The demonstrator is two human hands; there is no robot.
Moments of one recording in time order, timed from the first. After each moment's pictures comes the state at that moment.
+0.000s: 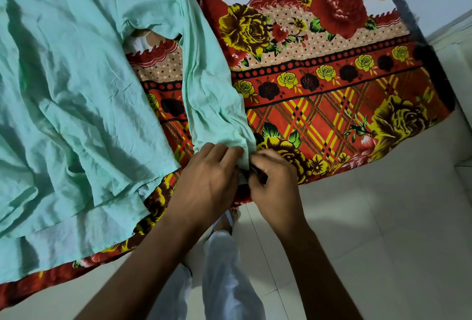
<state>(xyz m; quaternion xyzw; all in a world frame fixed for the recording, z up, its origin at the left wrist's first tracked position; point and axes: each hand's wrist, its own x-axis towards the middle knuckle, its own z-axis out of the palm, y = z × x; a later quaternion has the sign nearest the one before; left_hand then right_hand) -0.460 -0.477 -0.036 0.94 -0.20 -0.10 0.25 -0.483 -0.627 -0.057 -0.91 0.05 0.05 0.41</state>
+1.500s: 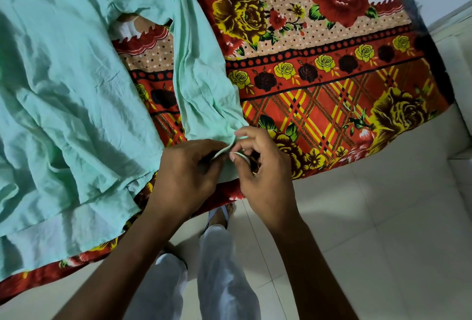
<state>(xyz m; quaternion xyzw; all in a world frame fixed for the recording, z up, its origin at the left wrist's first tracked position) -0.455 -0.460 -0.047 0.88 -0.09 -0.06 0.46 -0.478 -0.620 -0.055 -0.87 0.06 0.03 0.49</state>
